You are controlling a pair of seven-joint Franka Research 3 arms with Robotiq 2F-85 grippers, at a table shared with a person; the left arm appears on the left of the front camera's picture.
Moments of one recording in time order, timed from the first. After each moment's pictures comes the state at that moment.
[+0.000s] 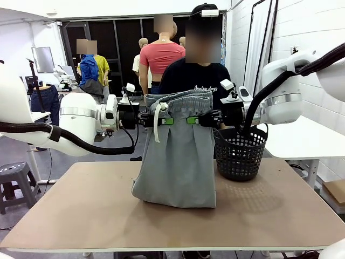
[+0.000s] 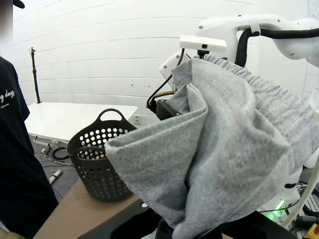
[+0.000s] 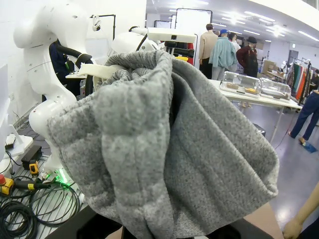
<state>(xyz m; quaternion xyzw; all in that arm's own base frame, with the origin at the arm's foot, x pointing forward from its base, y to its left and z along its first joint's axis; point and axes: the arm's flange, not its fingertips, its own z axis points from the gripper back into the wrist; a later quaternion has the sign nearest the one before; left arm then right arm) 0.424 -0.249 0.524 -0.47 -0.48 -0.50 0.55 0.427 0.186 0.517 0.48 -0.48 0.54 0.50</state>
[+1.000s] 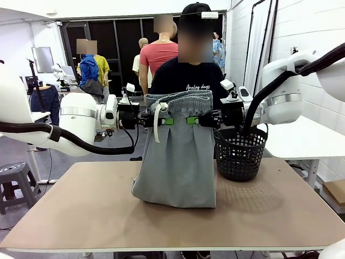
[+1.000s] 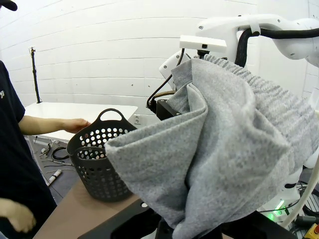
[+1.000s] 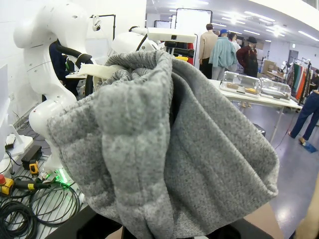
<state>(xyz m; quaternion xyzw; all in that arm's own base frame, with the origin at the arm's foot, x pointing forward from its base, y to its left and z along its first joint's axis) 0.424 -0.249 0.523 -0.47 -0.47 -0.50 0.55 0.427 0.185 0.516 0.48 -0.48 0.54 0.50</state>
